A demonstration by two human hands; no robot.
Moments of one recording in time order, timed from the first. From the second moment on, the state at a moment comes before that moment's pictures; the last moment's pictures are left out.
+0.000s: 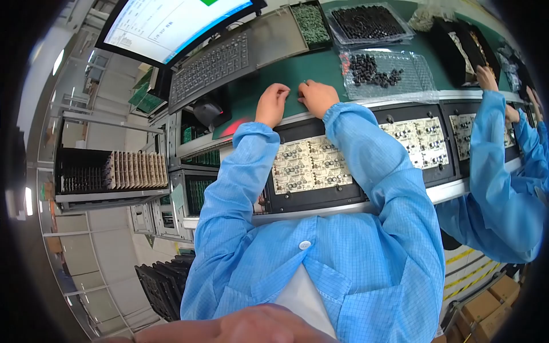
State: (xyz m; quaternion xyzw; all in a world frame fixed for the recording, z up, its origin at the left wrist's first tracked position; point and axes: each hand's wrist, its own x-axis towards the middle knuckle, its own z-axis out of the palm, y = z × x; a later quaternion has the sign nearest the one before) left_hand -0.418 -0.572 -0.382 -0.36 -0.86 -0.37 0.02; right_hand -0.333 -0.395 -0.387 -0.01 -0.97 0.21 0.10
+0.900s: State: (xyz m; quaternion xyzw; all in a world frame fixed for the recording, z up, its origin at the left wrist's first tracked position) left_hand -0.307 -0.636 -0.367 -0.20 -0.67 -0.63 -0.32; right_hand -0.340 -0.372 -0.388 -0.04 -0.94 0.32 0.07
